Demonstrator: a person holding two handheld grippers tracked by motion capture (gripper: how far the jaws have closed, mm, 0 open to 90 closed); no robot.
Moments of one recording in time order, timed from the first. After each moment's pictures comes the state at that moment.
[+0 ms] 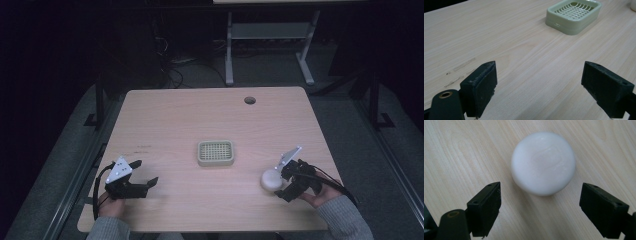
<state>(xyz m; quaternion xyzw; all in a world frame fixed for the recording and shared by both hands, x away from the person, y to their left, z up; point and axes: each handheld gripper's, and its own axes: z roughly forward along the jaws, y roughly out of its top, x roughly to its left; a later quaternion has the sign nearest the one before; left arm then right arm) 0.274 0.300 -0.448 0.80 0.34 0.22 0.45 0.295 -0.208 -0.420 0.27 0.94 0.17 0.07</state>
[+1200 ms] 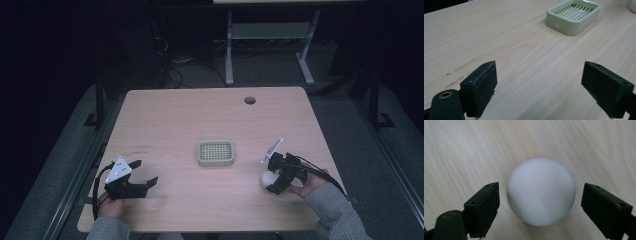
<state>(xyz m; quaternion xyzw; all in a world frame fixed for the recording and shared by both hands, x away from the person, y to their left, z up) 0.274 0.301 -0.447 0.80 0.34 0.22 0.45 0.322 -0.176 -0.421 0.26 0.96 0.13 0.05</state>
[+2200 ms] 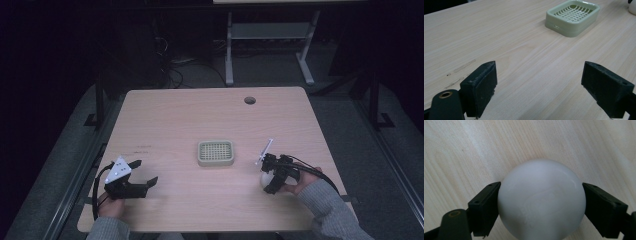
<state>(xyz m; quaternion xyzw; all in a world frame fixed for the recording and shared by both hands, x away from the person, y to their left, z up) 0.273 0.301 -0.446 0.80 0.34 0.22 0.45 0.335 -0.165 -0.439 0.25 0.96 0.09 0.02</state>
